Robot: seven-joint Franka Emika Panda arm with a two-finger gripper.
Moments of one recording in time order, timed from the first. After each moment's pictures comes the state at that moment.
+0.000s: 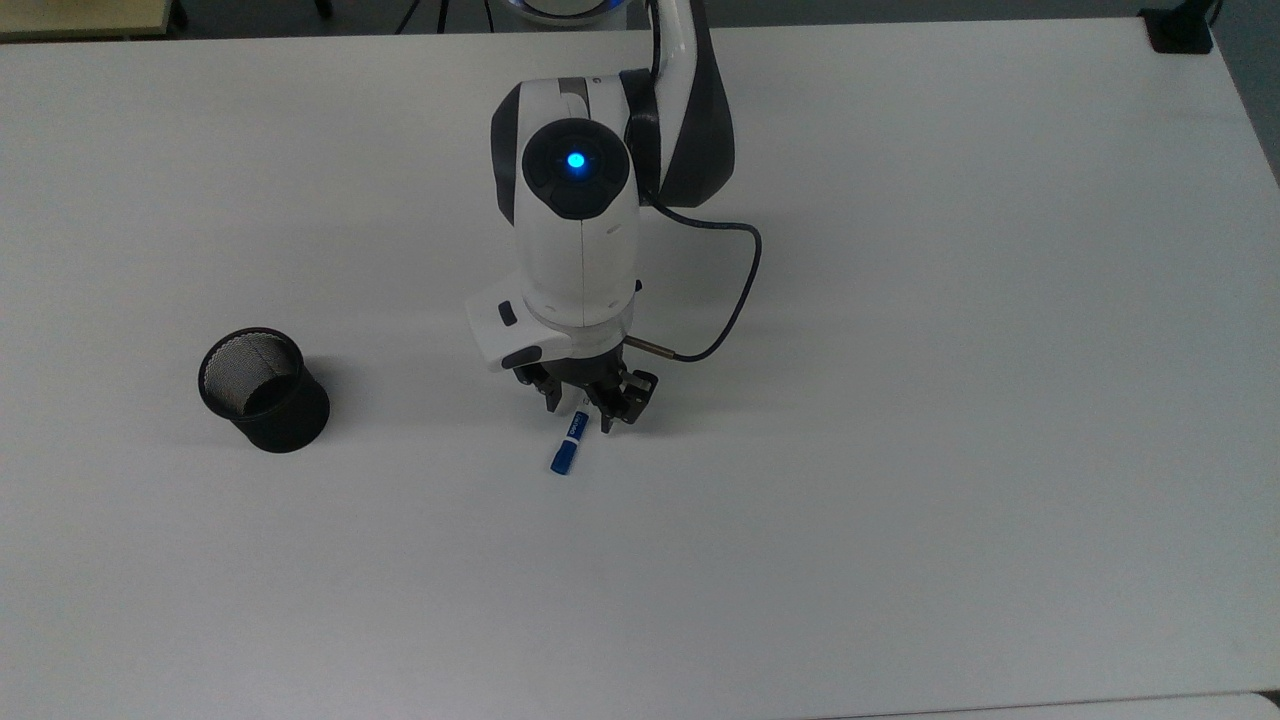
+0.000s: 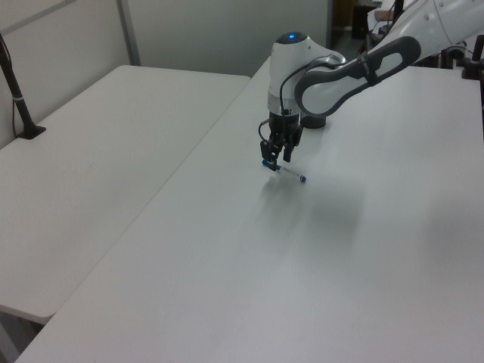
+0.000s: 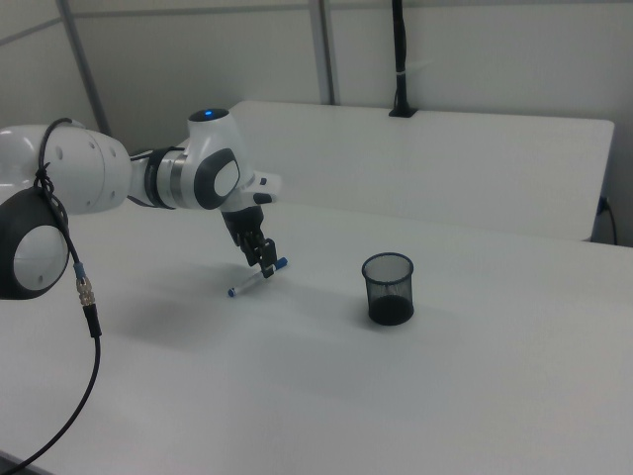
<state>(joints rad) 0.08 0.62 0.03 -1.48 -0.08 2.21 0.51</state>
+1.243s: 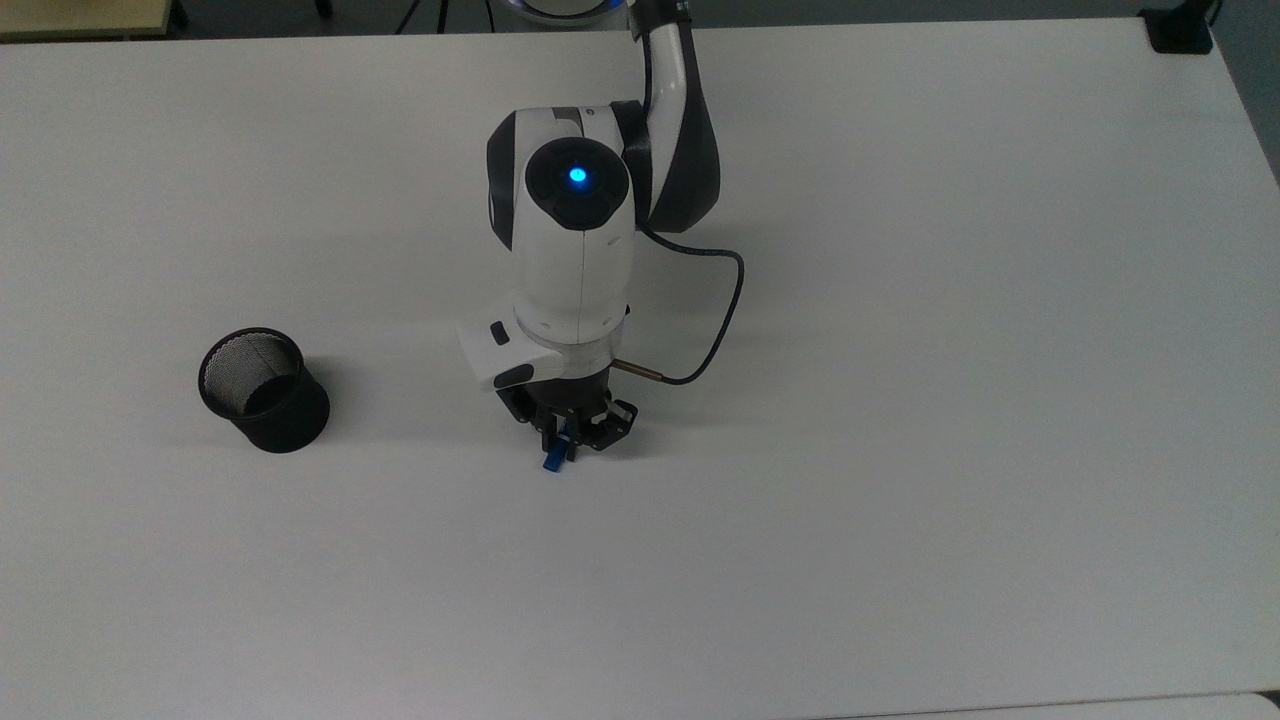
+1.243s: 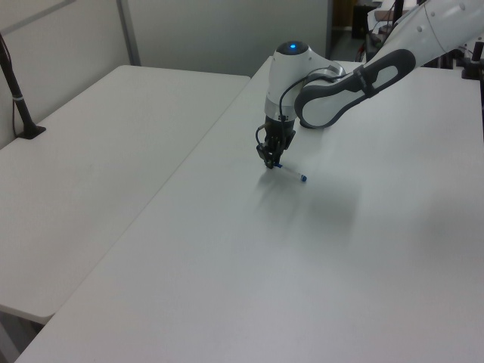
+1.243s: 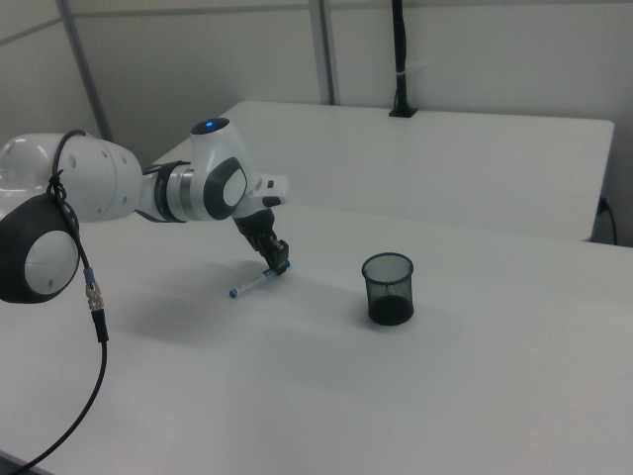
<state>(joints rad) 0.08 0.67 0.01 -1.47 -0.16 2.34 0.51</state>
